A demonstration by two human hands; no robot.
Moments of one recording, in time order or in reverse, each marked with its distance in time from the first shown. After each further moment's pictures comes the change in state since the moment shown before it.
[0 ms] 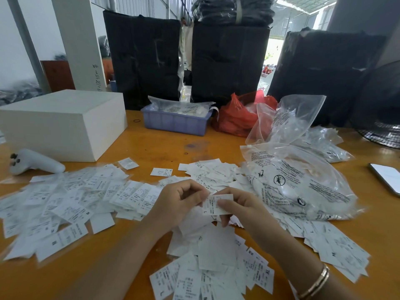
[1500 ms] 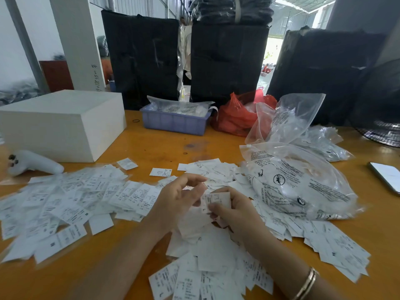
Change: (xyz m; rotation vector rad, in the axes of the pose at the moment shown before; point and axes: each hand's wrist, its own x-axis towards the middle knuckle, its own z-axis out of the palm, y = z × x) left_hand -0.001 -0.001 0.000 -0.073 0.026 -0.027; right_hand 0.010 0.013 0.019 0.055 0.216 0.069
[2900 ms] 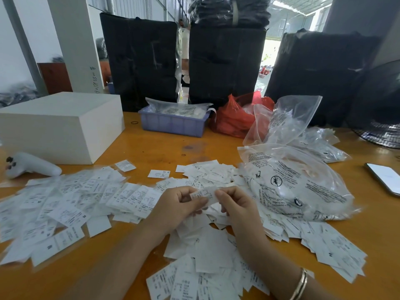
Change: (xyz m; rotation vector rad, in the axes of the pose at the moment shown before) left_hand -0.001 0.001 0.006 -0.004 -0.022 -0.262; right_hand -0.002 0.002 0.006 0.208 0.221 -0.123
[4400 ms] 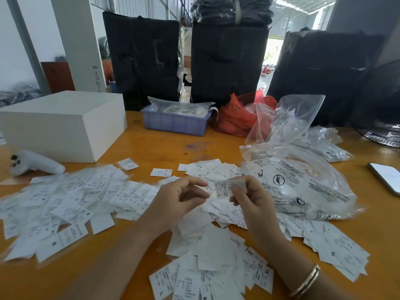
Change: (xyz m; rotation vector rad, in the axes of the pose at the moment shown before) left_hand 0.002 -0.006 -0.012 0.155 -0.016 0.340; right_hand 0.006 -0.005 -0.023 -0.261 -0.032 -0.352
